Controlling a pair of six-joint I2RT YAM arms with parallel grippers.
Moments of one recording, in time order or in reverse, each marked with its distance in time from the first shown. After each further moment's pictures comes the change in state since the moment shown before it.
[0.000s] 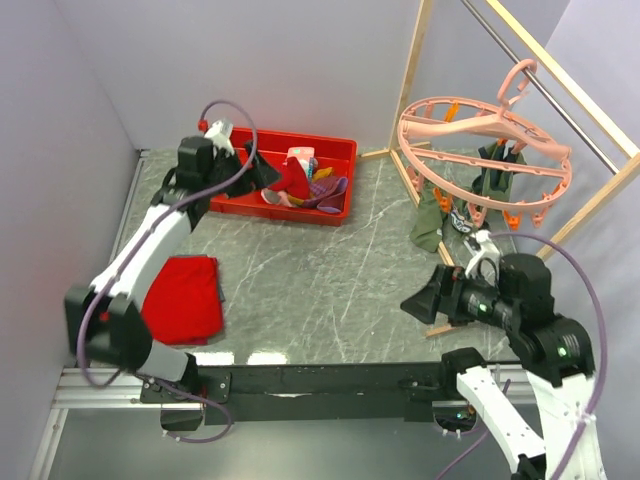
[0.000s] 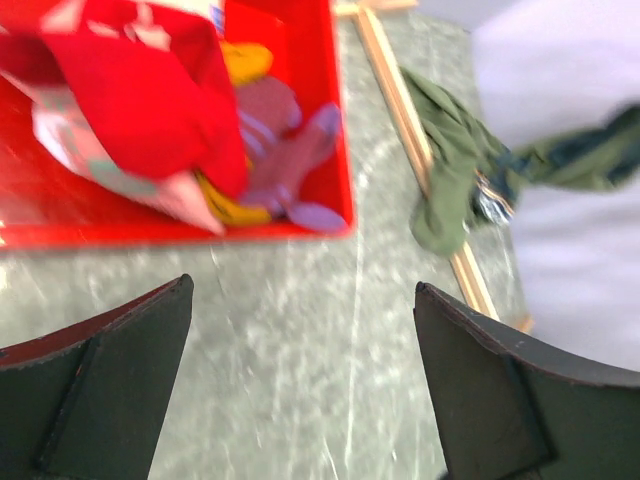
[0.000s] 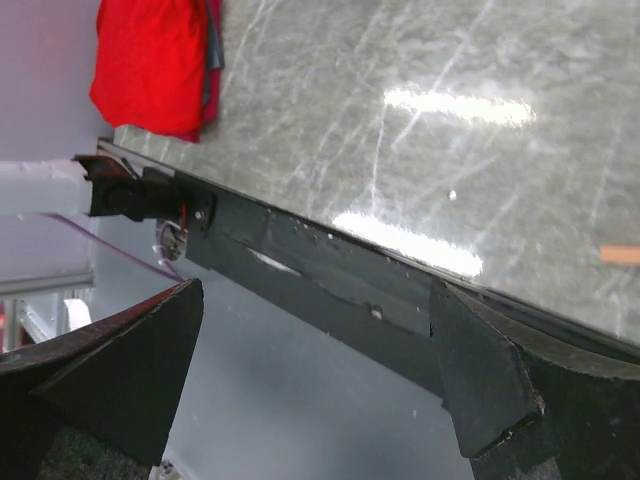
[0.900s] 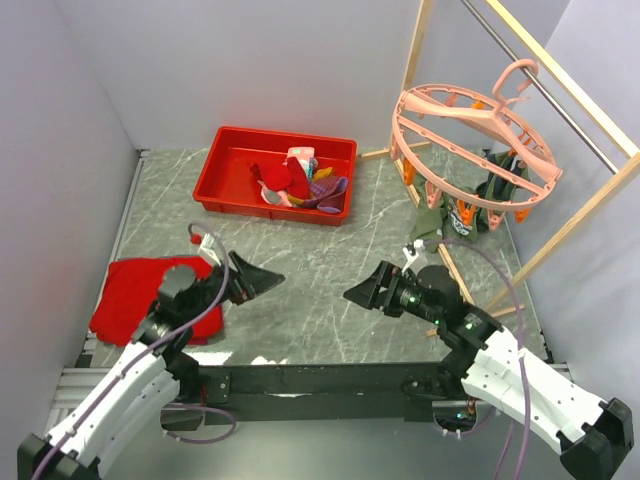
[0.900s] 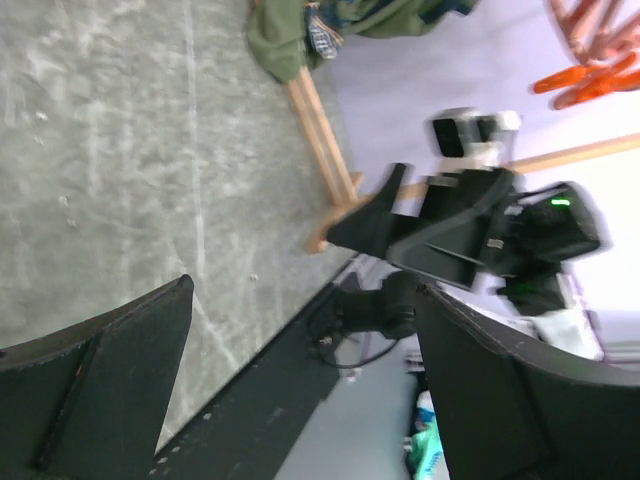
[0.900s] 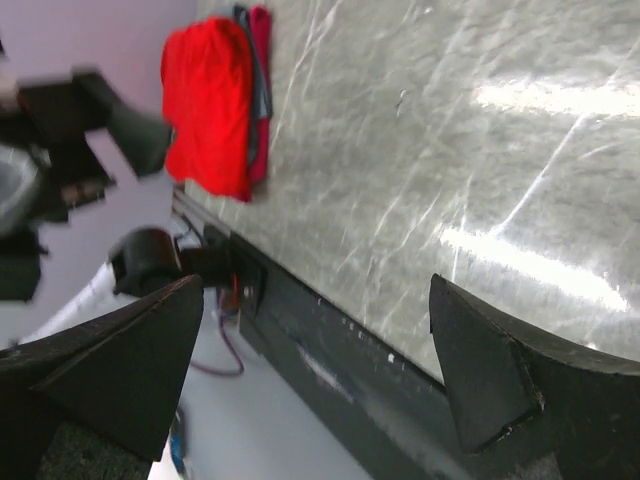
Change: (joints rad) left arm -0.206 -0.928 -0.961 0.294 0.109 -0.452; right arm 0.476 0.066 -0.699 1.022 0.254 0.523
